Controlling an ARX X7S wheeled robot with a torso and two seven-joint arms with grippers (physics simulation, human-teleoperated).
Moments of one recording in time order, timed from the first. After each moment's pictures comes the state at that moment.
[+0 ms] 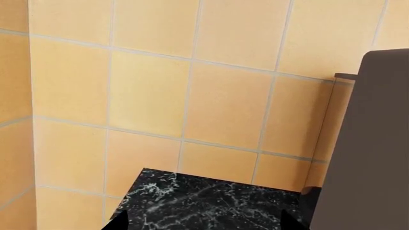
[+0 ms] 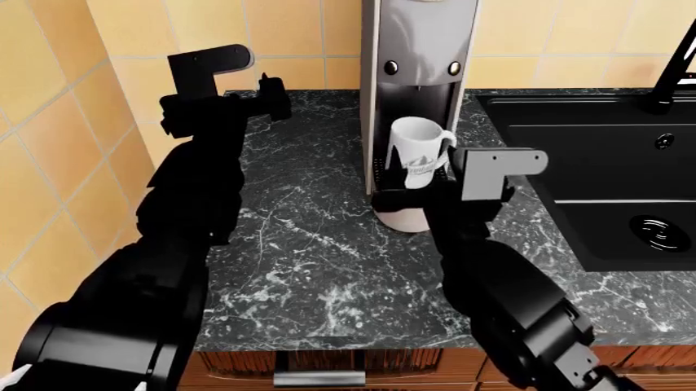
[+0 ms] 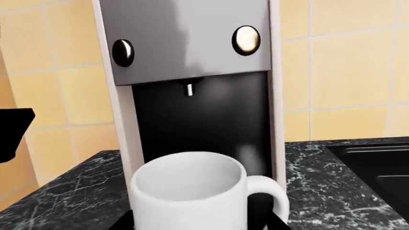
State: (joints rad) left arm -1.33 -0.03 0.28 -1.27 -0.41 0.07 -0.11; right arm 0.79 0.39 -0.72 0.16 0.80 0.08 0.44
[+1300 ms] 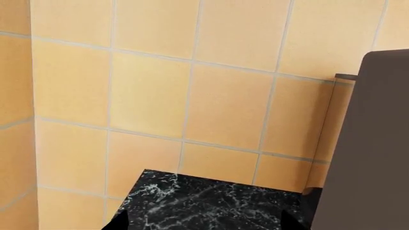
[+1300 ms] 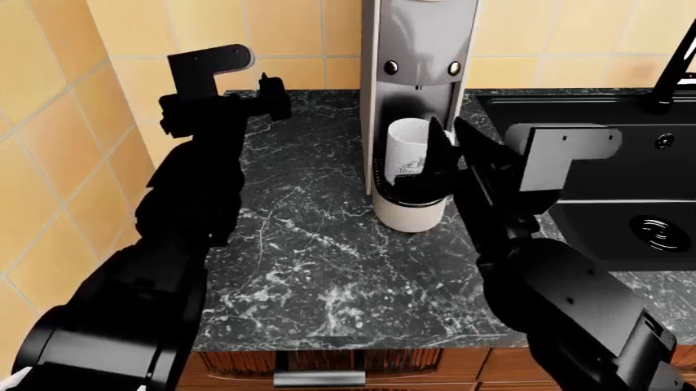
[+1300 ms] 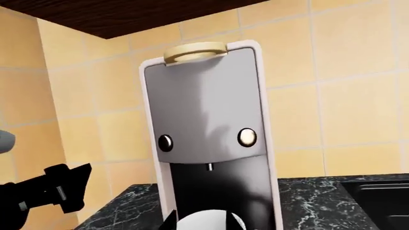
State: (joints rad) left arm -1.32 -0.04 0.30 -1.23 -0.43 0.06 -0.13; right arm 0.77 0.58 -0.65 -0.23 0.96 0.16 0.52
